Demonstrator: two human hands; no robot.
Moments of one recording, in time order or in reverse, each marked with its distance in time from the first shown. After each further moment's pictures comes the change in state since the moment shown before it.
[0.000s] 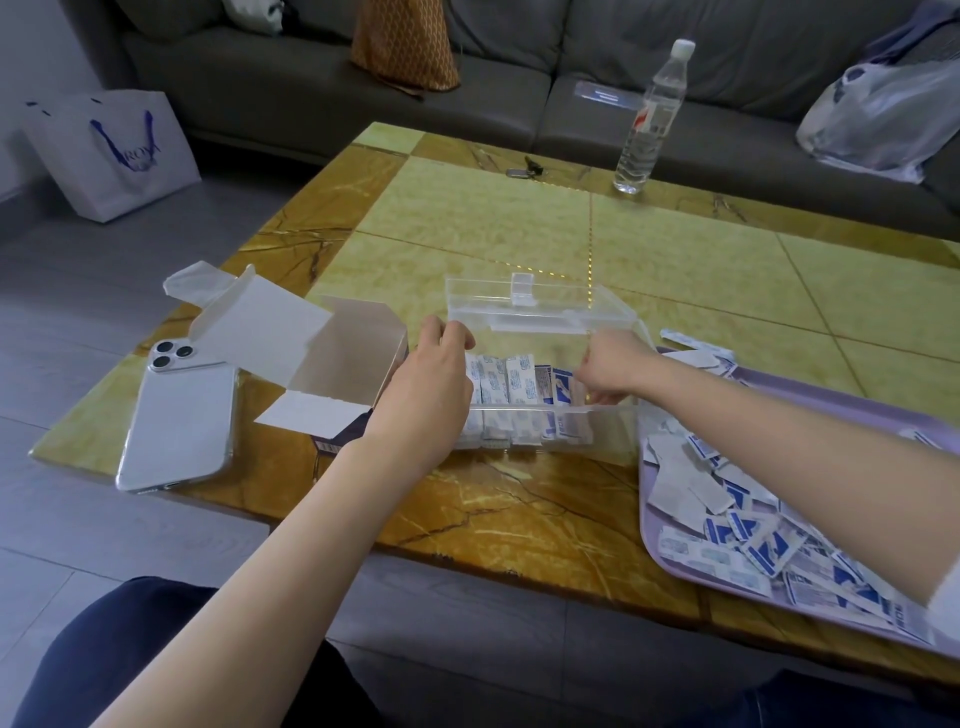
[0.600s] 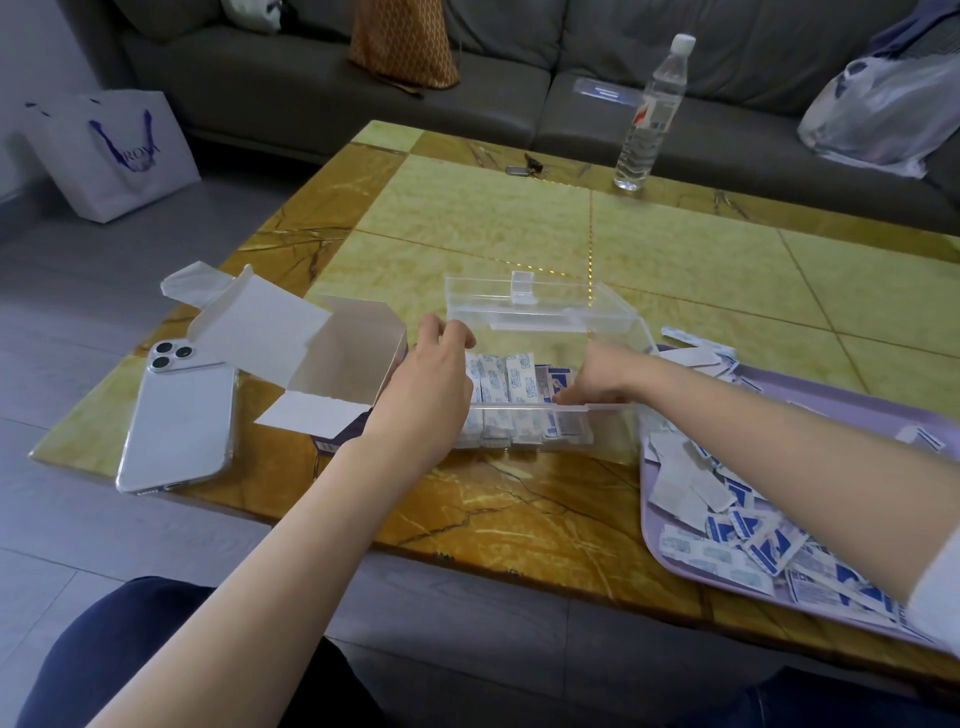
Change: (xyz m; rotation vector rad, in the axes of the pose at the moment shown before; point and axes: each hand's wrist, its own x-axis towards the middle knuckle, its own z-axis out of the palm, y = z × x) left_hand 0.004 -0.001 0.004 -0.064 0.017 -0.034; right_hand -0.013 -0.008 0.000 -0.205 -0.093 -0.050
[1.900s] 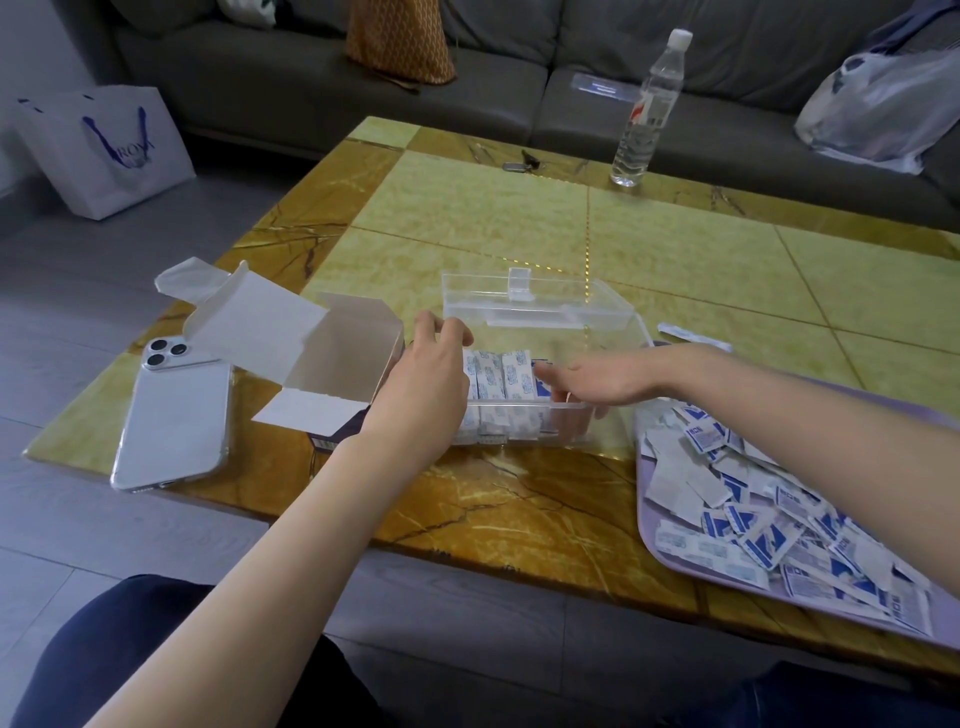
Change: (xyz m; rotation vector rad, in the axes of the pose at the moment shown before) left_hand 0.003 0.003 0.006 -0.300 0.116 -0.097; right_hand -0.013 0.003 -0.005 0.175 -0.313 -0.262
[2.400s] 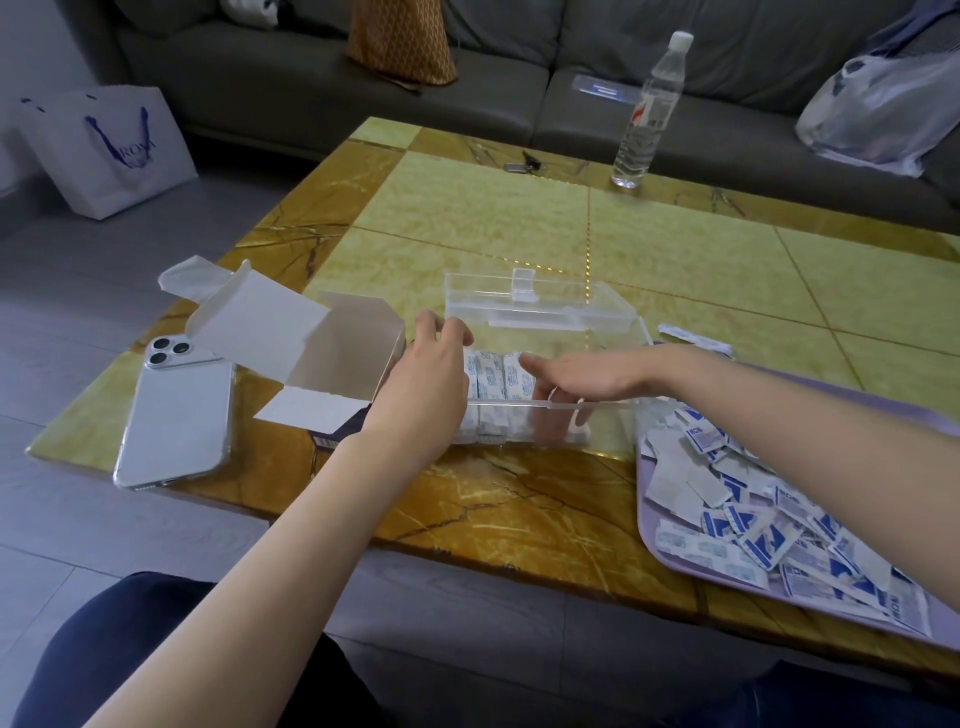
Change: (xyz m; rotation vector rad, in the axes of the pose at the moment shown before) left_hand 0.000 0.001 -0.001 0.012 -0.009 -0.028; right_hand 0.001 -0.009 0.000 0.101 -0.091 -0.058
